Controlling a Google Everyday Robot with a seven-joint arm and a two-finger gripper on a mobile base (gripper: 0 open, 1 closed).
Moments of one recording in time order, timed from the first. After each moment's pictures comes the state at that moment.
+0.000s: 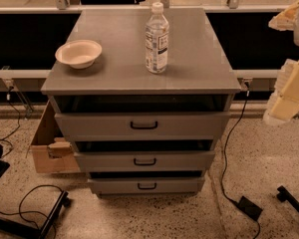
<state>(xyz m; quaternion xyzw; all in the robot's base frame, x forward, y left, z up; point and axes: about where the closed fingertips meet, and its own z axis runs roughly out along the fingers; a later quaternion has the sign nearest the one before) 0.432 -0.202 1.021 -0.60 0.77 -0.08 0.22</state>
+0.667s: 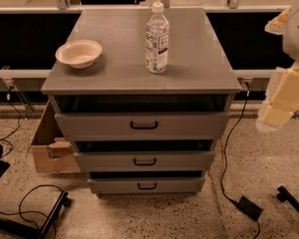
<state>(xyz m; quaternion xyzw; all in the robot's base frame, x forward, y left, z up) 0.427 -0.195 1.015 -0.60 0.77 -0.11 0.20</state>
